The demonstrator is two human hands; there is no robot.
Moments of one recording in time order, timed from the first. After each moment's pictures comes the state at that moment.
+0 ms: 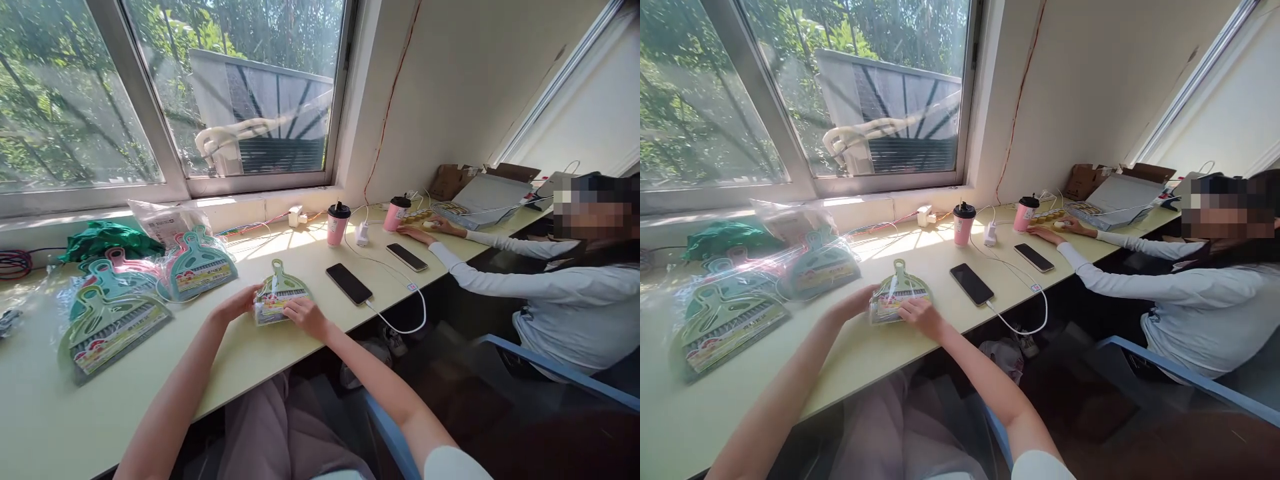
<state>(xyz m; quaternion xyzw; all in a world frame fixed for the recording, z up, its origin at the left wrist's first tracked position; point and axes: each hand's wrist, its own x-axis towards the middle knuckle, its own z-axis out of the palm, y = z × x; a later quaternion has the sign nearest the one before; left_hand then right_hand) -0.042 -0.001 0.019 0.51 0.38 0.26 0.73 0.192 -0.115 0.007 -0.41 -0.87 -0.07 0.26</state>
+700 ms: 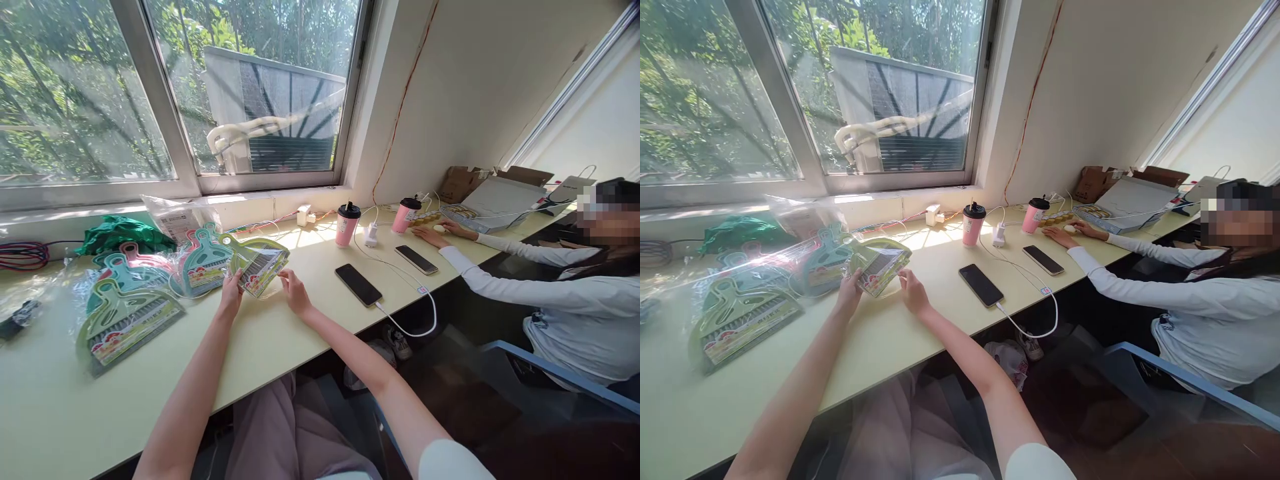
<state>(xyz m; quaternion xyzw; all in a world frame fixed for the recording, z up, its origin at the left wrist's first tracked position) -0.059 0.015 0.012 0.35 0.42 0.64 0.54 0.131 -0.037 -0.003 -0.50 -0.66 0.21 0.52</state>
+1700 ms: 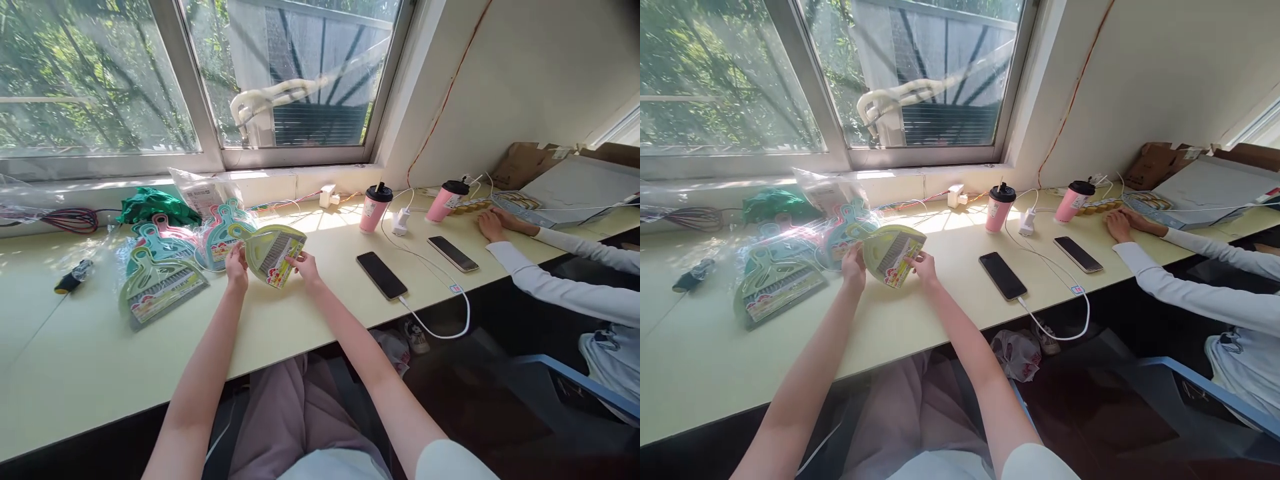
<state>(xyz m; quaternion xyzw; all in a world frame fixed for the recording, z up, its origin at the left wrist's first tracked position) -0.080 0.018 0.021 0.29 0.47 0.71 0.45 0.113 -0.012 0.014 -0.46 -0.43 0.54 0.56</state>
